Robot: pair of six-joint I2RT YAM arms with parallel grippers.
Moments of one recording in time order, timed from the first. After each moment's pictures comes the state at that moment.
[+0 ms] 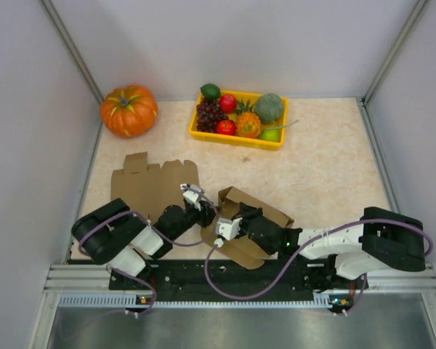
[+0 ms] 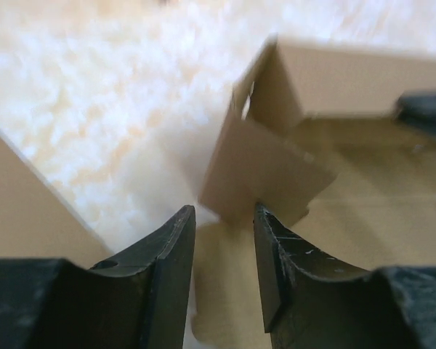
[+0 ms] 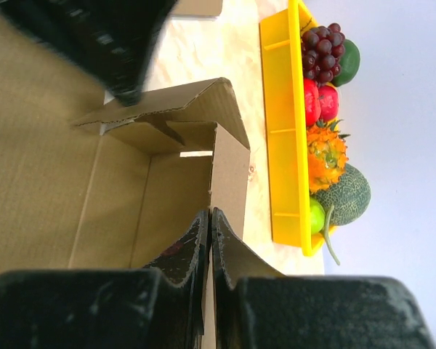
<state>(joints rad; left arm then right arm) -0.77 1.59 0.09 1.27 0.01 -0.26 1.29 1.38 0.42 0.58 0.58 -0.88</state>
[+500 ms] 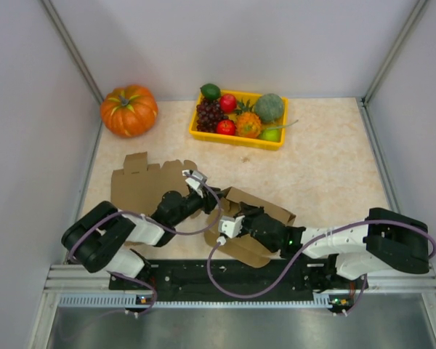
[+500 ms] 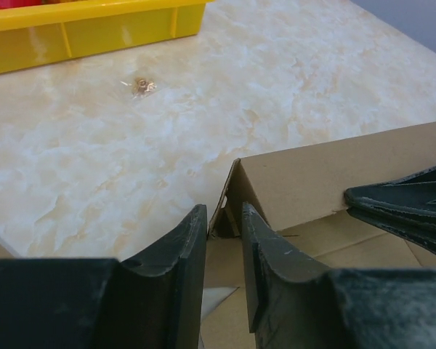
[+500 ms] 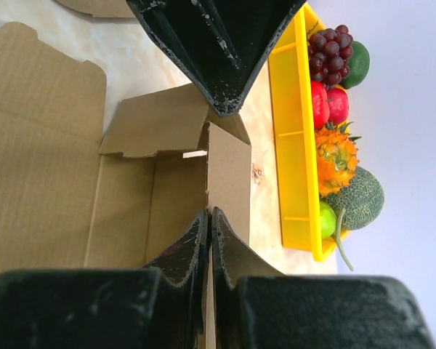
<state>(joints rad) -0.68 1.45 0.22 1.15 0.17 -0.22 1.25 1.33 0.40 0.58 0.51 -0.85</state>
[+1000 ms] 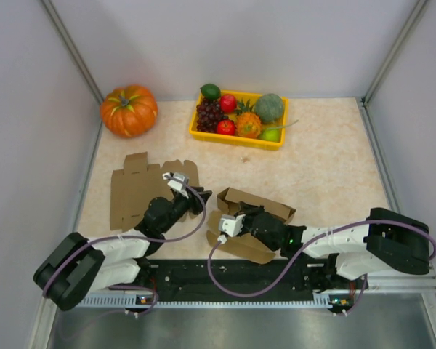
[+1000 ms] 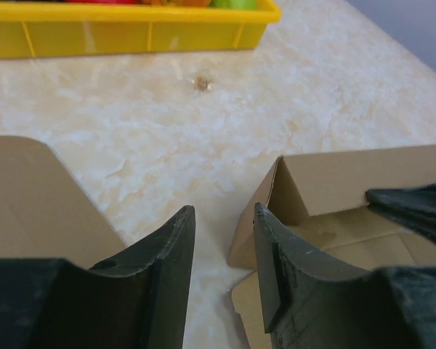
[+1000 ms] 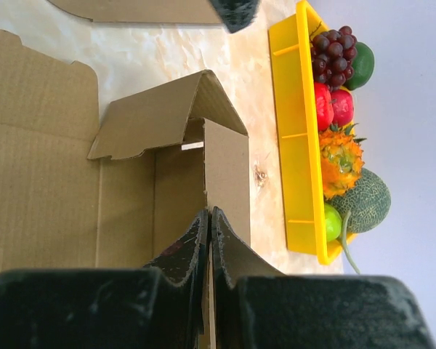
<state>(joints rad) -0.64 1.12 0.13 0.95 0.04 -0.29 1.23 1.33 0.40 0.58 0.47 -0.84</state>
